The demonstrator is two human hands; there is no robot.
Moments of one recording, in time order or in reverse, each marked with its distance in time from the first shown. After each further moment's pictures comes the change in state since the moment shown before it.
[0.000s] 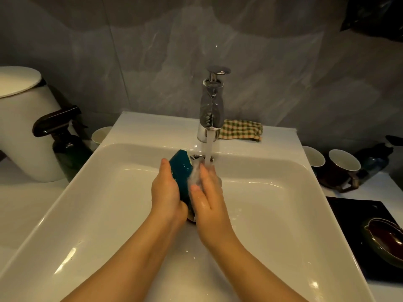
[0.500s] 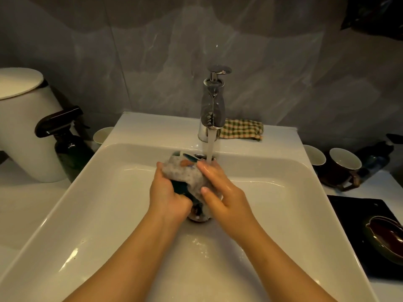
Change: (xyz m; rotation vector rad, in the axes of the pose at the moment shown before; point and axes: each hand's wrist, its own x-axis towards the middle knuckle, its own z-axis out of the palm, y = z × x) left_hand 0.010 0.006 -0.004 -0.271 -0.105 -0.262; right_hand 0.010 0.008 -0.040 -0.148 -0.116 -0.224
